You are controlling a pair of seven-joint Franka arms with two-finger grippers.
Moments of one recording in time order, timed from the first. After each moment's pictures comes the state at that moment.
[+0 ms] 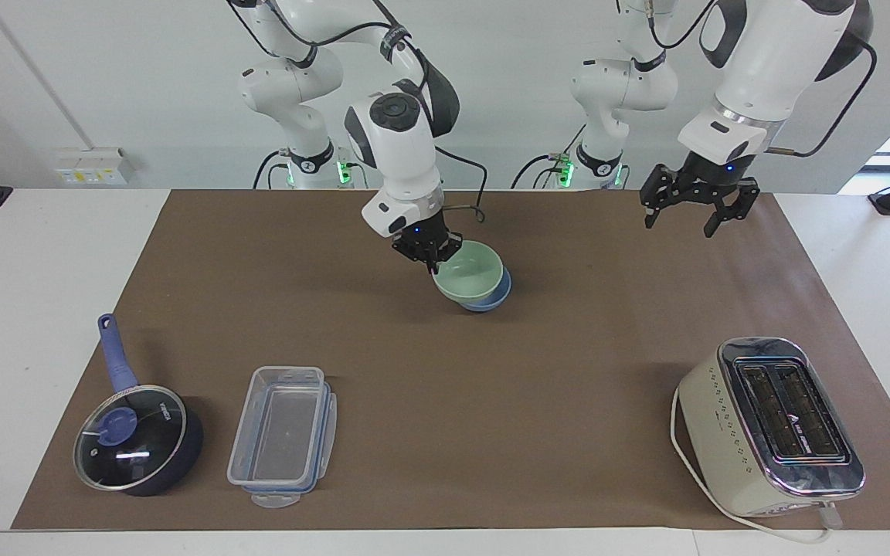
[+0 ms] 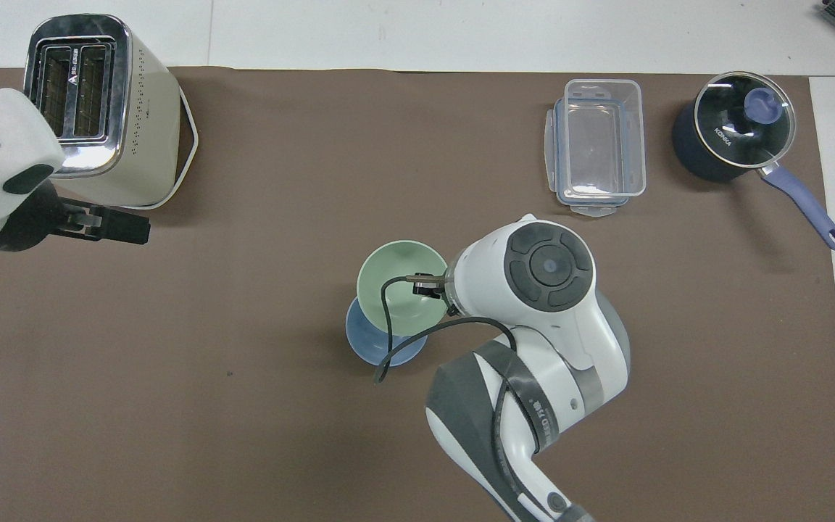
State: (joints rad) left arm -0.21 -0.04 0.04 -1.64 -0.05 1.70 0.06; right arm 0.54 0.17 0.02 -1.89 0.11 2.16 0.64
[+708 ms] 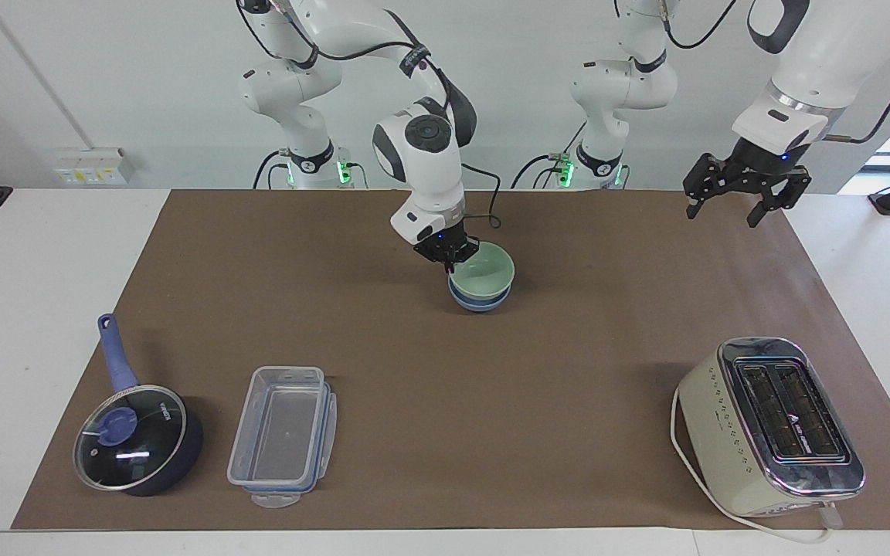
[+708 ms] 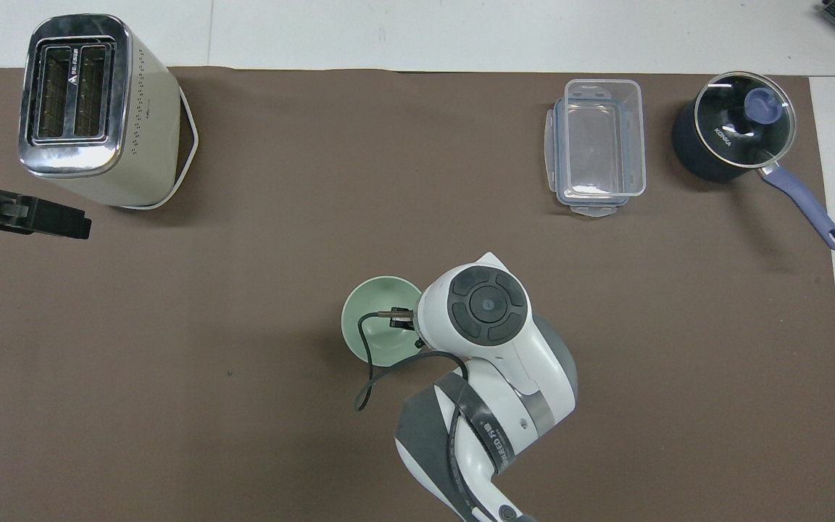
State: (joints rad) left arm -0.14 -0.01 0.05 -1.56 -0.05 1.60 0.12; right arm 0.61 0.19 0.02 -1.98 0.11 2.22 0.68
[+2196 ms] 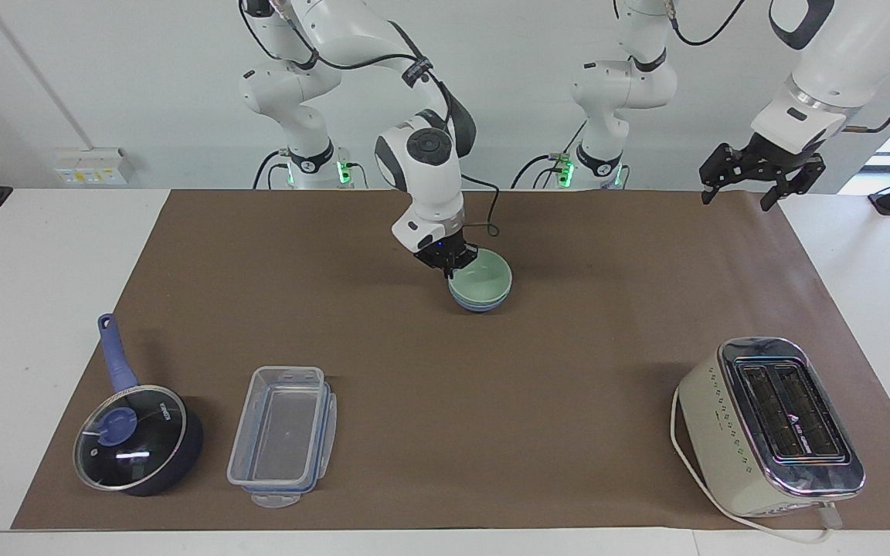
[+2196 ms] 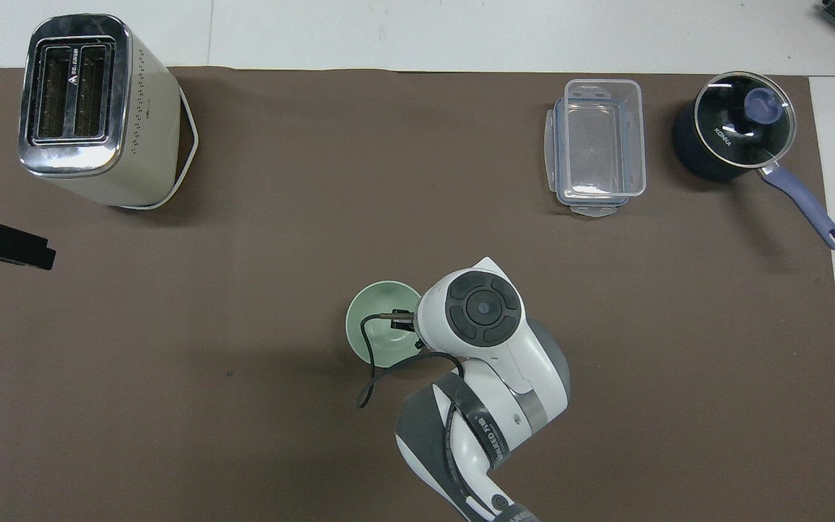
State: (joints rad) left arm -0.10 -0.02 0.06 -1.55 -0.02 1.49 0.15; right arm 0.61 0.22 0.02 -2.00 0.11 2.26 0.68
